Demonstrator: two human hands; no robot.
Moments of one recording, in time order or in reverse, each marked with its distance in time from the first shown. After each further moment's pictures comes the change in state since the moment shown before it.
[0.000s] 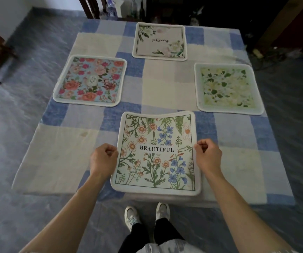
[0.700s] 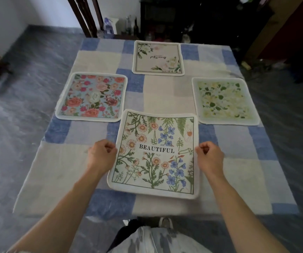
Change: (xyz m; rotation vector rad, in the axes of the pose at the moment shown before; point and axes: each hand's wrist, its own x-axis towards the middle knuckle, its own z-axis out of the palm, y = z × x) left_hand 0.050 0.041 -0.040 0.073 -0.018 0.144; right_hand 0.015 -0.037 0.008 -0.015 0.064 -0.007
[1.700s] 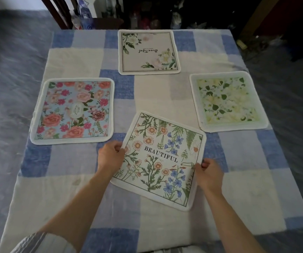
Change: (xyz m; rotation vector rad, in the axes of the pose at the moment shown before) left_hand 0.112 0.028 0.064 0.088 -0.177 0.045; right_hand 0.037 0.019 0.049 -0.070 0.002 0.340
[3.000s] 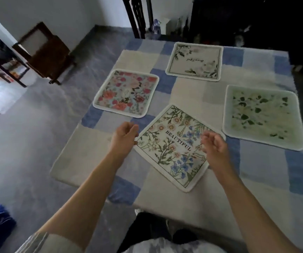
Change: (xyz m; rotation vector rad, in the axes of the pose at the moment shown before) left_hand -0.152 0.043 -0.037 -0.623 0.282 -0.092; right_hand -0.016 -0.041 -0.058 0.490 -0.568 -0.451
